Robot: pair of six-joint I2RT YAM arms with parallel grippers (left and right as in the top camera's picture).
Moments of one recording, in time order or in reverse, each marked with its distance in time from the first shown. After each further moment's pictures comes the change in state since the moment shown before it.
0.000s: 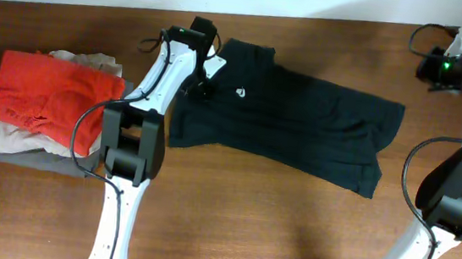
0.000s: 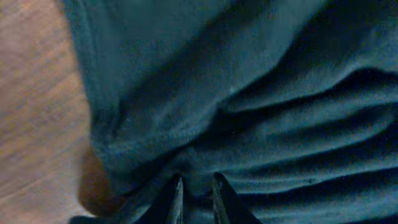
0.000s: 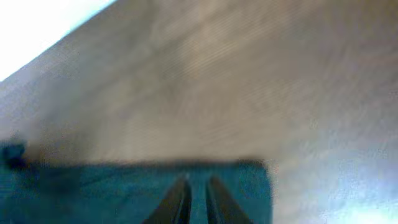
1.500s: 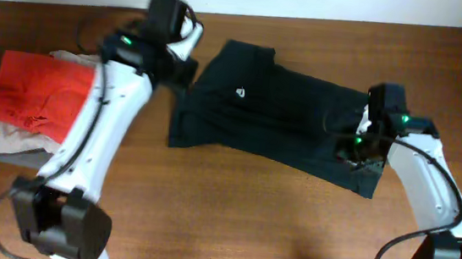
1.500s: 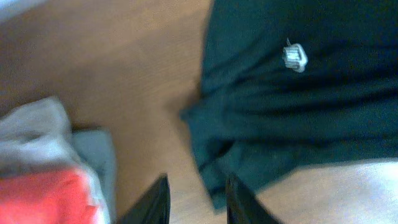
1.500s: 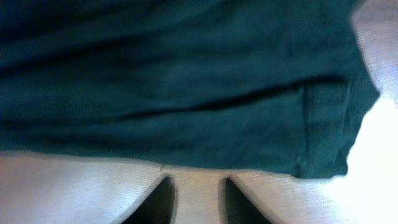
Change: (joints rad) left arm 0.002 -0.717 -0.547 0.264 -0.146 -0.087; right arm 0.361 -0.599 -0.903 0.003 0.194 0.224
